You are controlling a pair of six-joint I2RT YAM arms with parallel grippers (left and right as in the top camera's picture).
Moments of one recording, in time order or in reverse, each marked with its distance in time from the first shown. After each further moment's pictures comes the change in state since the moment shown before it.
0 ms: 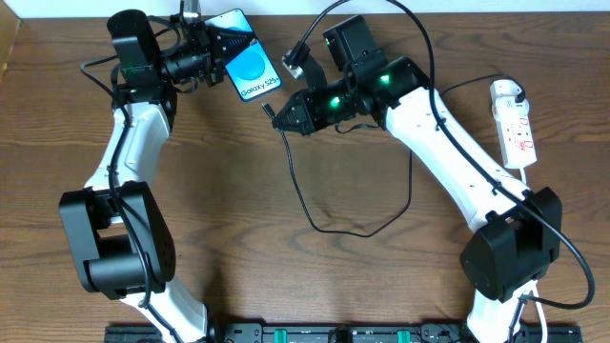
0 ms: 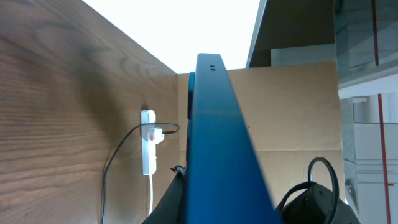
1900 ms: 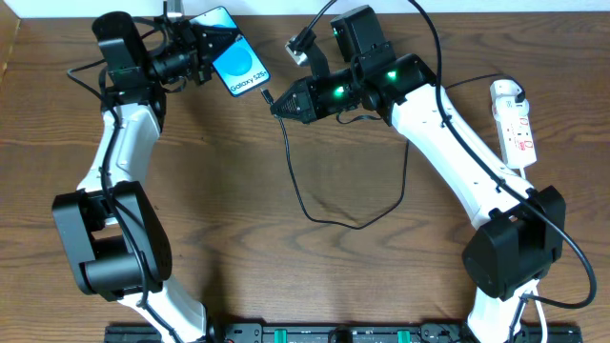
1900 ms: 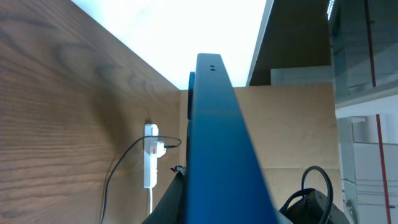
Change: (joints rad) left arm 0.043 0.000 0.000 0.005 -0.027 -0.027; right arm -0.024 0.000 0.000 0.102 -0.050 0.057
